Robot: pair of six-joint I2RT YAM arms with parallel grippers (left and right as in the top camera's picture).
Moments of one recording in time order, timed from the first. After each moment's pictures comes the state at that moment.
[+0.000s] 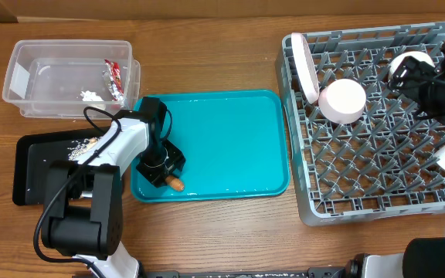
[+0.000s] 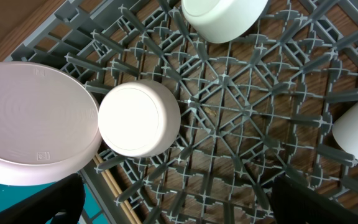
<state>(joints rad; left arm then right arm) -0.14 1.83 1.07 -0.92 0.19 -0.94 -0.27 1.58 1.69 -1.20 -0.07 0.33</state>
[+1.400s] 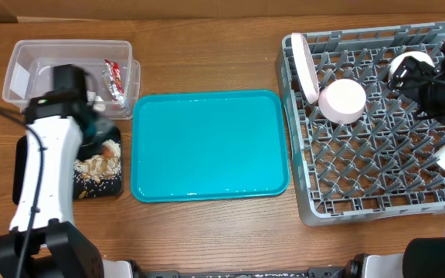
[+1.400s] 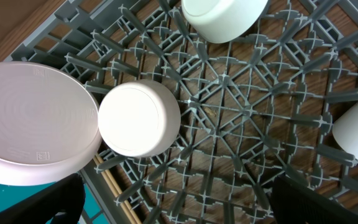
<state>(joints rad) 0.21 1.59 1.32 -1.11 -0.18 -0.83 -0.27 1.58 1.69 -1.20 -0.07 0.33</state>
